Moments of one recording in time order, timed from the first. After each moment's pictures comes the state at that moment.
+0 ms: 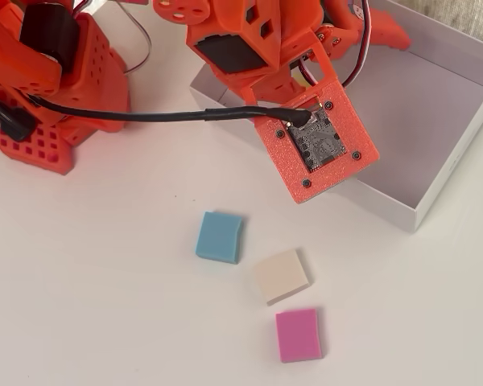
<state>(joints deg) -43.9 118.4 131.2 59.1 -24.7</state>
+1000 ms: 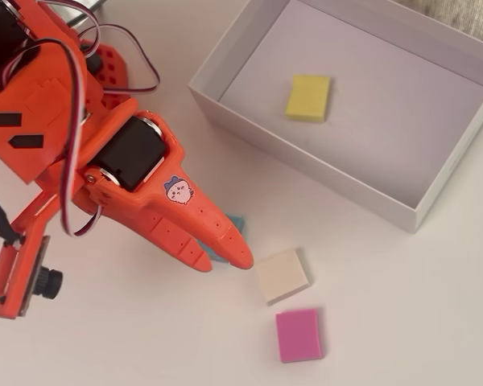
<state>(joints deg) -4.3 177.5 166.7 55.8 -23.0</state>
